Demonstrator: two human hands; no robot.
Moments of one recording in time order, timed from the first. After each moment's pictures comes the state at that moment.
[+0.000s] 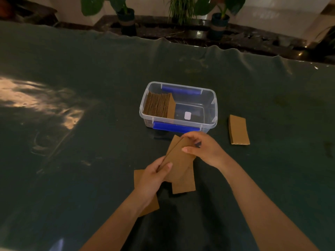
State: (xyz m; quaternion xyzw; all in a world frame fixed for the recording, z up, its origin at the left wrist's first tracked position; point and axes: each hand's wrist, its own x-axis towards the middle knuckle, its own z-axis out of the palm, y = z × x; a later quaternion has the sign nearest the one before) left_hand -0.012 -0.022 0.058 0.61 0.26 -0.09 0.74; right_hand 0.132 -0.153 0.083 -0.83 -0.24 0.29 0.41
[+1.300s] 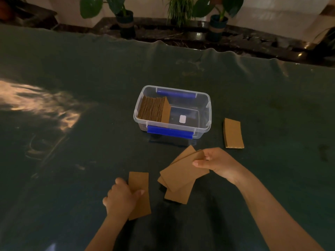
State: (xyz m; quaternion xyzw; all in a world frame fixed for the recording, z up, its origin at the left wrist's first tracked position) left_hand -0.046 0.001 0.027 0.83 0.48 -0.16 0.23; right_hand 0.132 -0.202 0.096 -0.79 -0.14 0.42 0.43
